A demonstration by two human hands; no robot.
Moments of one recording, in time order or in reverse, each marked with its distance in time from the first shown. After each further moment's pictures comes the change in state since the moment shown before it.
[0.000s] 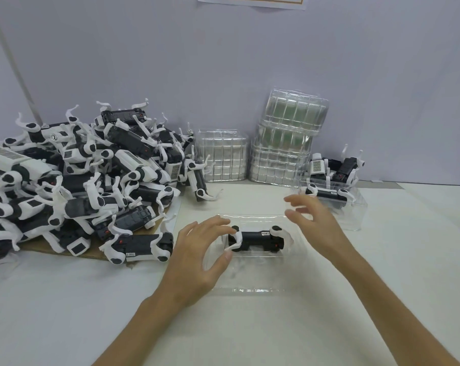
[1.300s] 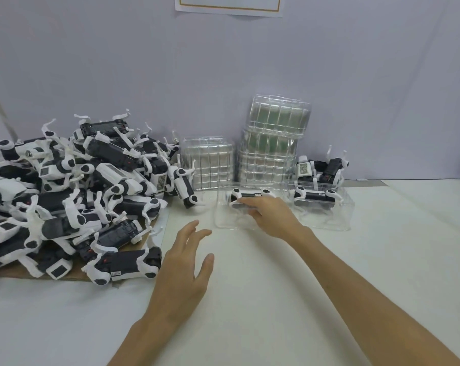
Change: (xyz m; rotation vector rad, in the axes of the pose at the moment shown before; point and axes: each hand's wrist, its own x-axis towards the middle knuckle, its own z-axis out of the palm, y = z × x) left_hand -0.002 -0.011 0.012 0.029 0.018 -0.223; right_hand 0.077 0.015 0.045 -0.648 -0.146 -0.378
